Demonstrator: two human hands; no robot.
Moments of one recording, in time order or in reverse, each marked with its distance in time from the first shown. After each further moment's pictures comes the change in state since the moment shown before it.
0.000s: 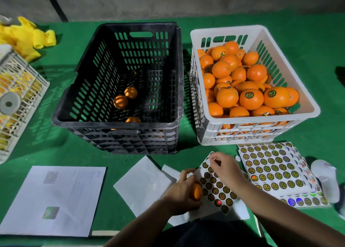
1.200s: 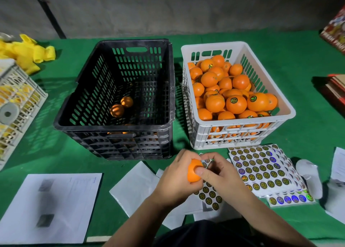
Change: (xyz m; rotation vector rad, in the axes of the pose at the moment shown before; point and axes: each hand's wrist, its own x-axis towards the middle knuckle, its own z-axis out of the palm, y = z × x) left_hand -0.039 0.108 -0.070 -0.075 0.402 0.206; right_hand -0.084 -0.090 -0.056 0.594 -0.083 0.028
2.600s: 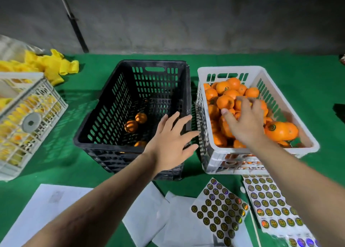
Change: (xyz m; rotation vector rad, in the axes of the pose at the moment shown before) left_hand 0.105 -0.006 -0.121 0.982 0.009 0.236; right_hand 0.177 -0.104 -0.068 -0.734 0.538 -0.322
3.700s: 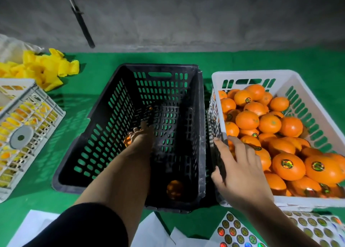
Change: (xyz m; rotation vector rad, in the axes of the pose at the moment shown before) left_hand 0.099 -0.186 0.147 -0.289 -0.418 -0.584; right_hand -0.037 -0.034 0.051 -0.341 -0.261 -0.260
